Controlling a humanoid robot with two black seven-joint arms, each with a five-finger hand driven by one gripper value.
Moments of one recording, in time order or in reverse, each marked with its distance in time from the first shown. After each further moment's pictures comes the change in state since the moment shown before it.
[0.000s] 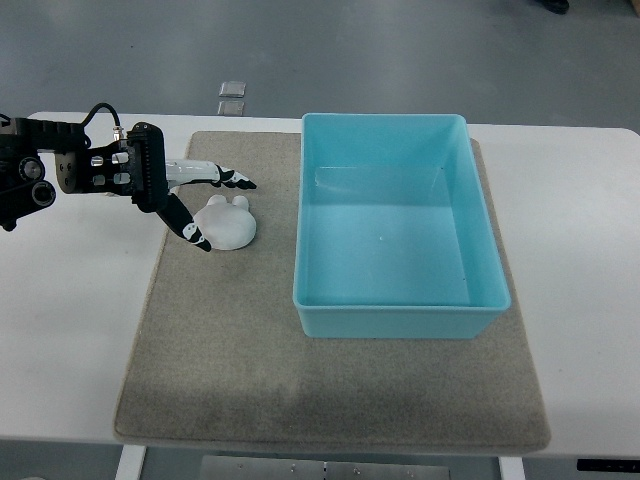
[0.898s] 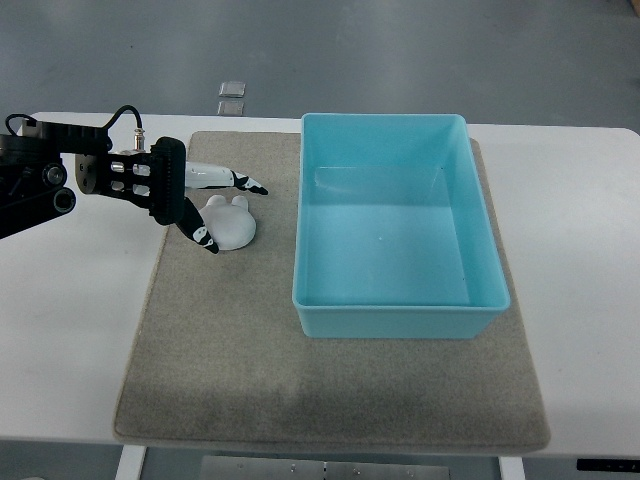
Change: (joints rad) left arm -0.009 -0.048 0.002 0.014 0.104 0.023 0.001; right arm 0.000 0.000 0.000 0.000 0.000 0.000 0.000
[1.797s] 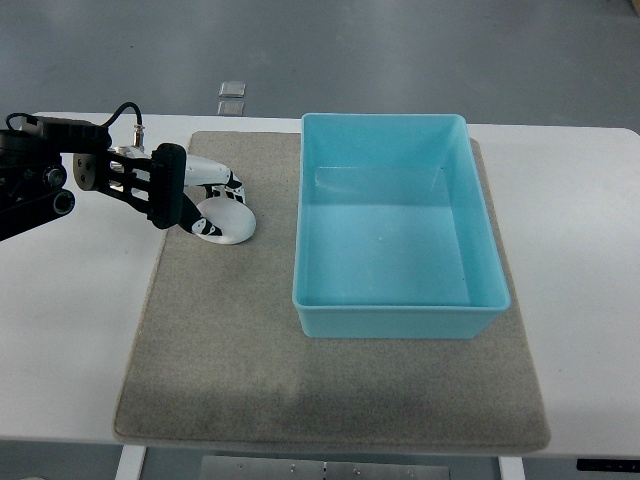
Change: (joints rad) left arm -0.003 0.000 -0.012 0.007 0.101 0.032 -0.003; right arm 0.000 0.000 0.000 0.000 0.000 0.000 0.000
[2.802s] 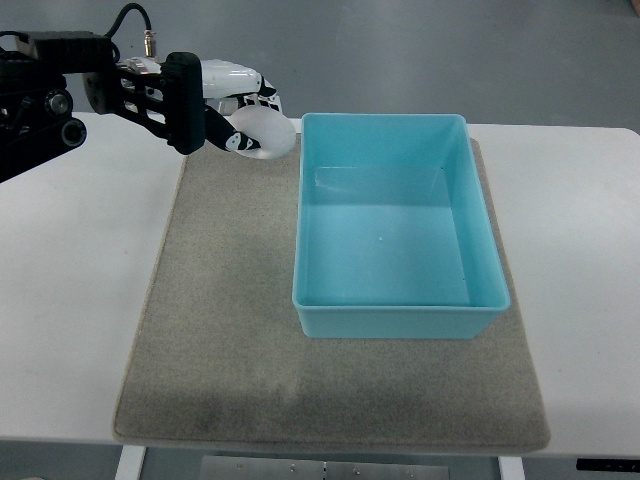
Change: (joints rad) left arm -0.148 -0.043 -0.092 -0.011 -0.015 0.073 0.000; right arm 0.000 0.000 0.000 0.000 0.000 0.000 0.000
